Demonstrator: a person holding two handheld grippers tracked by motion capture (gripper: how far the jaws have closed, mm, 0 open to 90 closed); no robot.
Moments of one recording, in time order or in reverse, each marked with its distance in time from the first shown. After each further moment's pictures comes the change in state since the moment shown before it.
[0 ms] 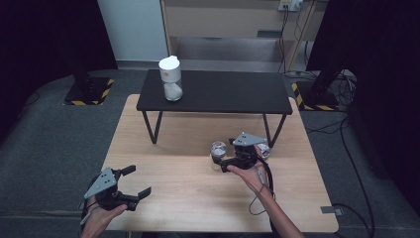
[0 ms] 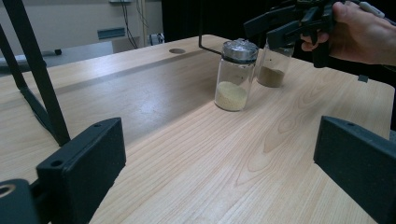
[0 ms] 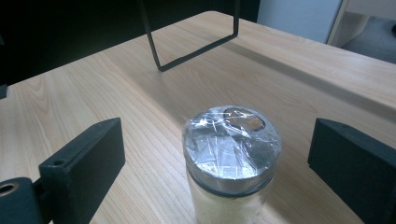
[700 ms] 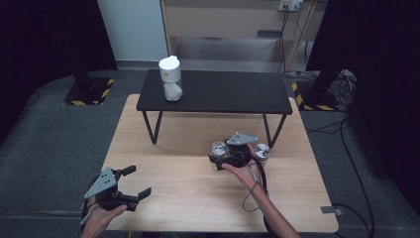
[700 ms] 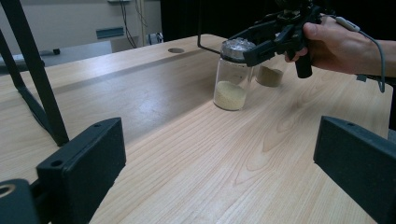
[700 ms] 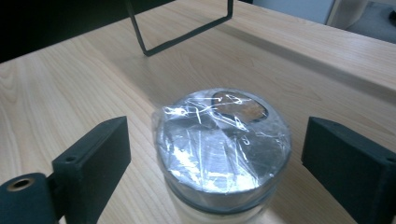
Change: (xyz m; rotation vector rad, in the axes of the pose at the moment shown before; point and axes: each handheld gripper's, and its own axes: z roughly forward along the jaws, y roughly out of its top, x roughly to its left) left arm 0.000 0.000 0.000 0.002 -0.004 0.000; right arm -0.002 -0.004 0.028 0.046 -0.029 -0.009
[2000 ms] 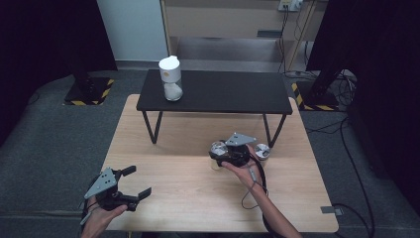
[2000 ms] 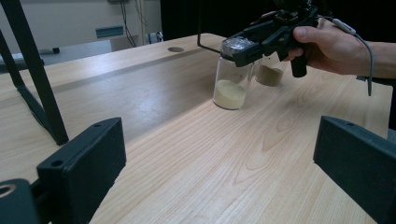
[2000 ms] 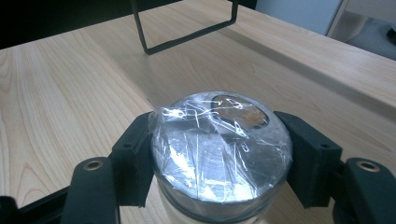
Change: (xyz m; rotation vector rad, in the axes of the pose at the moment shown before) left arm 0.001 -0.001 0.000 0.002 -0.002 -0.004; right arm -0.002 -0.002 0.004 -0.012 0.007 -0.071
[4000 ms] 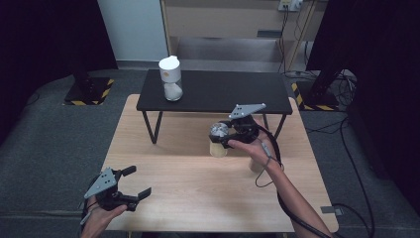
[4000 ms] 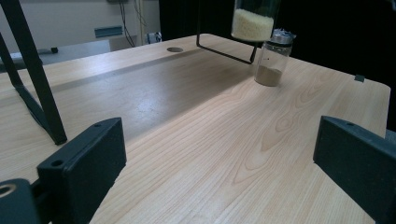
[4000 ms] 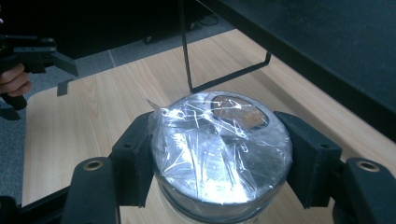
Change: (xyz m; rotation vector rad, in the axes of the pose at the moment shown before) left arm 0.001 -0.001 0.000 -0.002 -0.005 -0.005; right arm -0.033 0.124 -0.057 0.059 0.182 -0.061
